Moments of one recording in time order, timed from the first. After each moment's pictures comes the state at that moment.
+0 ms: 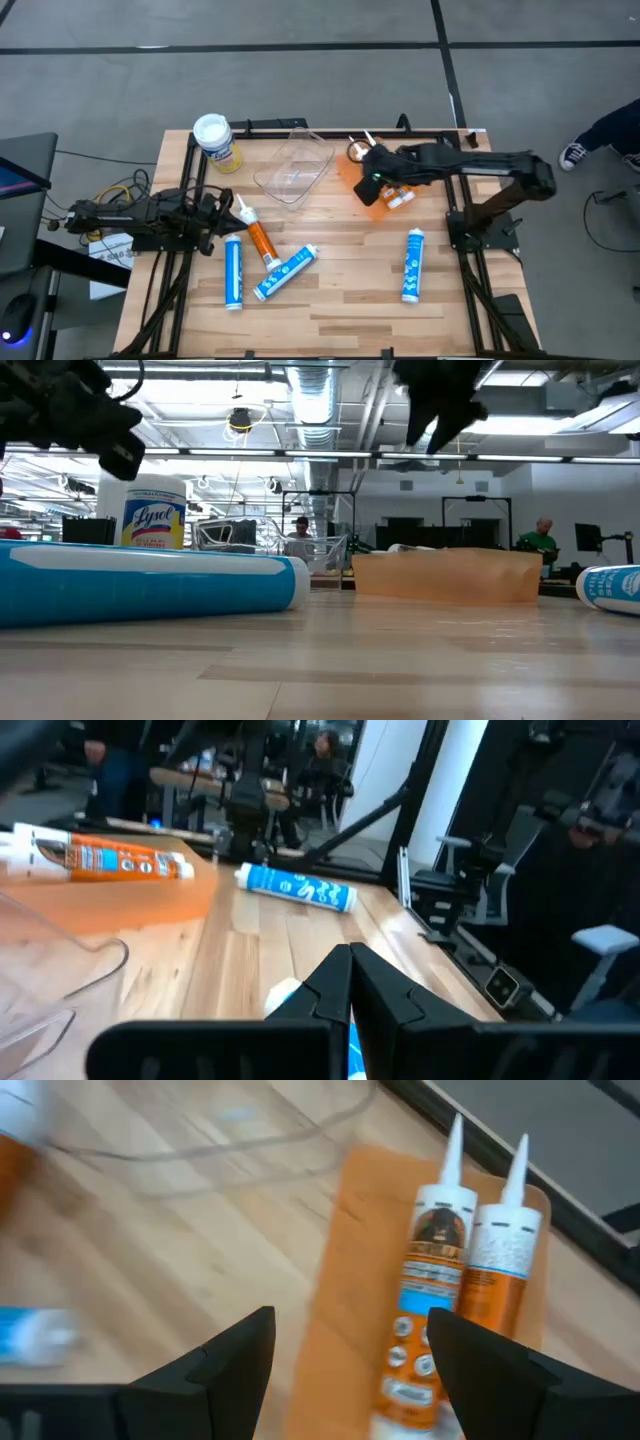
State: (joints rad) left arm 0.00 0.12 0.09 0.04 0.20 -0.23; right arm -0.08 1.44 1.40 -1.07 0.37 0.59
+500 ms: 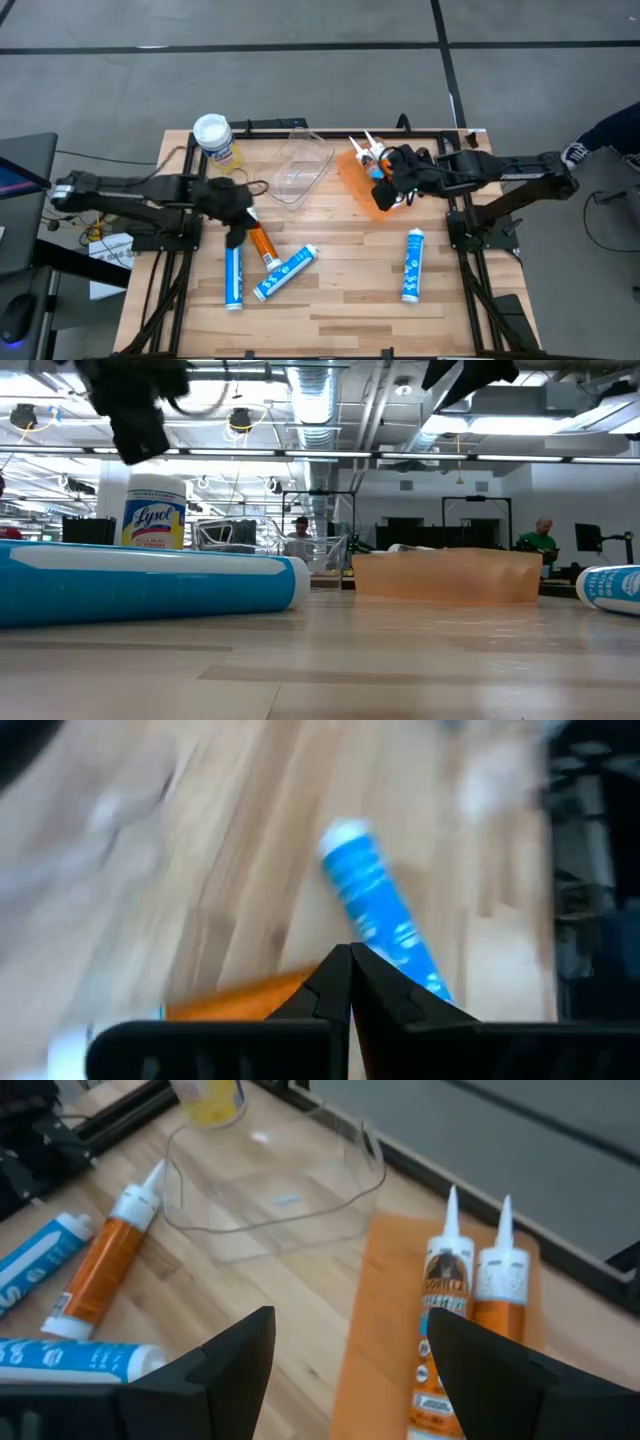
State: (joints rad) left arm 0.00 0.92 0.75 -0.62 0.12 -0.44; right arm 0.11 1.27 1.40 -1.07 0.55 0.71
